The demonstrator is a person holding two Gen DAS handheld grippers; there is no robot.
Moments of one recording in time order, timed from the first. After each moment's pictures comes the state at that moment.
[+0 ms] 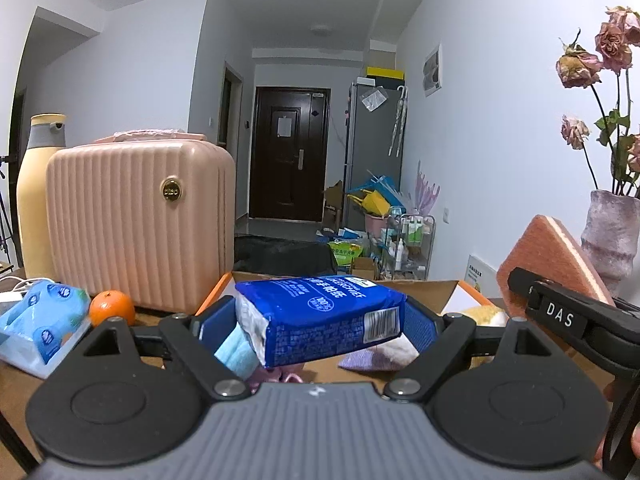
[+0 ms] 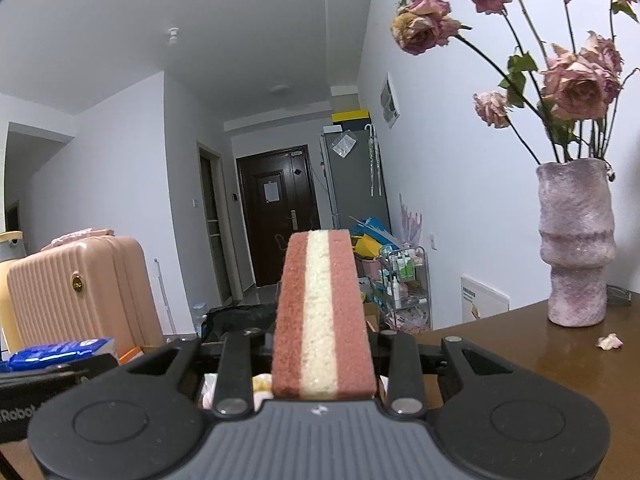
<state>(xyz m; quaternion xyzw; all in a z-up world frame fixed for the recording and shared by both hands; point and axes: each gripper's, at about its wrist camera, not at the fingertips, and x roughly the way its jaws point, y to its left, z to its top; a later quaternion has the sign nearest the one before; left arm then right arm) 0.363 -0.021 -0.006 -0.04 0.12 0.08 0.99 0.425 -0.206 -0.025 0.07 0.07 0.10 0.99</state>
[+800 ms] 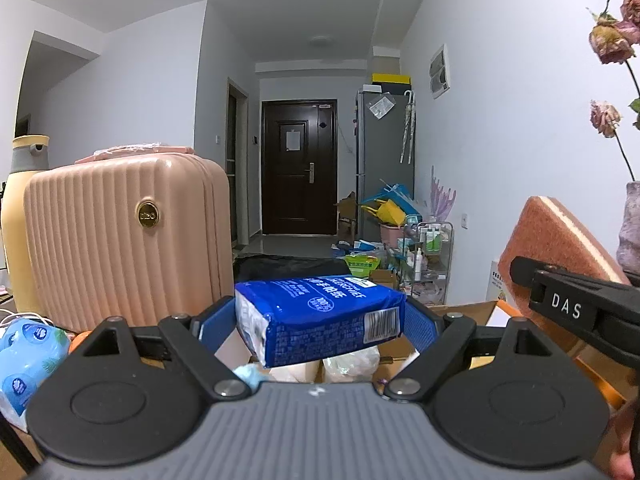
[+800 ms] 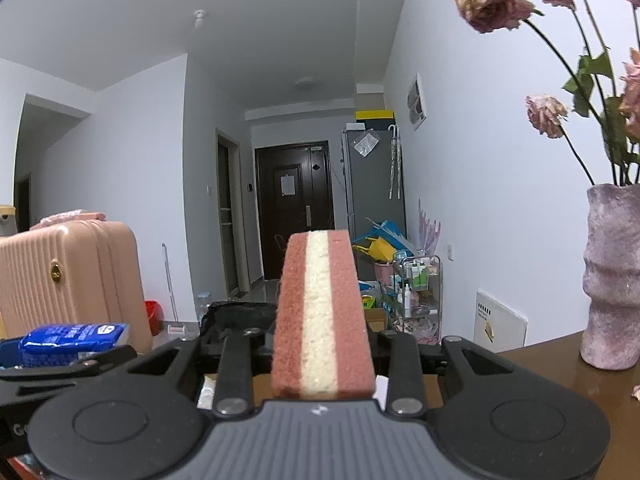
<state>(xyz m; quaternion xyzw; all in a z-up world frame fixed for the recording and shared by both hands) 0.432 -0.022 -0.015 -0.01 0.10 0.11 0.99 0.492 -0.182 -0.019 0.03 0.07 0.12 0.99</state>
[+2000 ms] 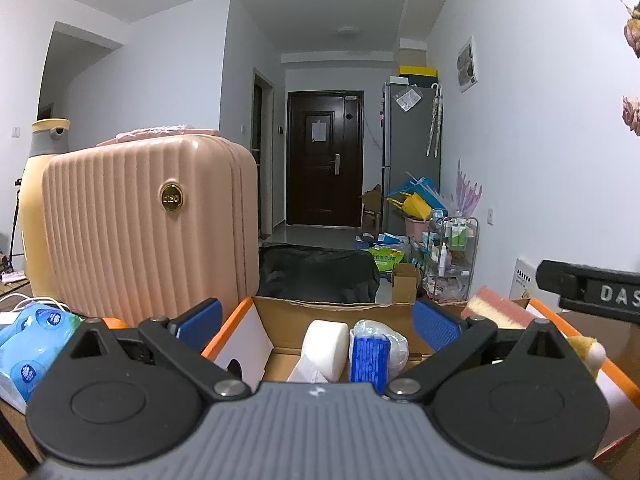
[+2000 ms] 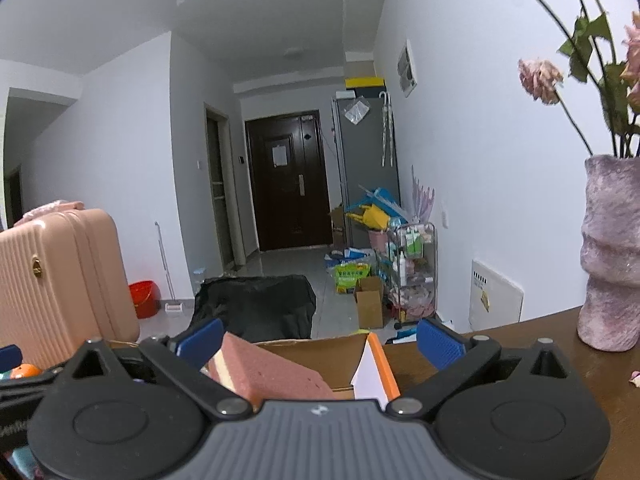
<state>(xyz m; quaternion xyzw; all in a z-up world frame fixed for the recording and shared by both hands) 0.446 -0.005 -0.021 -0.03 0.11 0.15 0.98 0.503 -0.197 -0.017 0.04 0.12 0.12 0.98</state>
